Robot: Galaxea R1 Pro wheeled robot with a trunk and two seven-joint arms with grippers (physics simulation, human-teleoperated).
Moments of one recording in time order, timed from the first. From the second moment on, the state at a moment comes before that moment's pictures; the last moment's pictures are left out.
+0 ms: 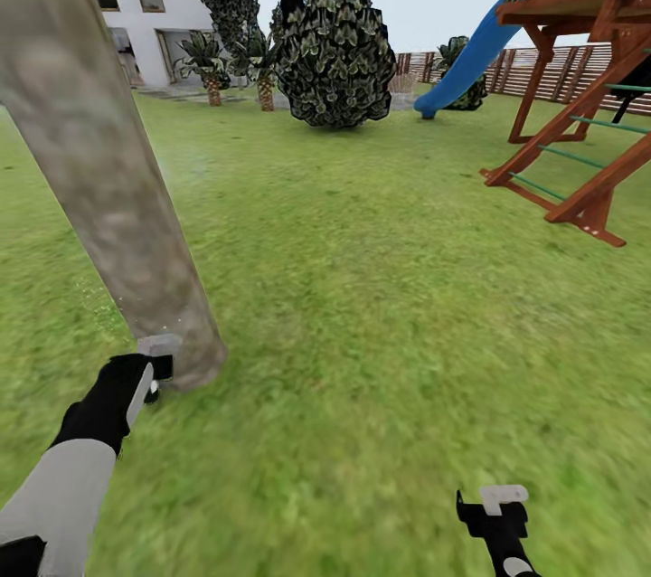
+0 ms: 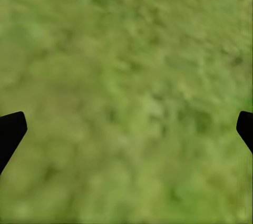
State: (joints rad) left arm -0.77 0.14 0.22 -0.81 -0.08 0.65 0.11; right arm -0.51 -0.10 -0.10 -0.07 0.24 -0.46 -0.24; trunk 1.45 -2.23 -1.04
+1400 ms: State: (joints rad) left arm -0.85 0.23 0.21 -0.81 -0.08 0.75 -0.05; right arm -0.51 -0.10 -0.10 -0.08 0.24 -0.46 -0.24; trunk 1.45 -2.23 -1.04
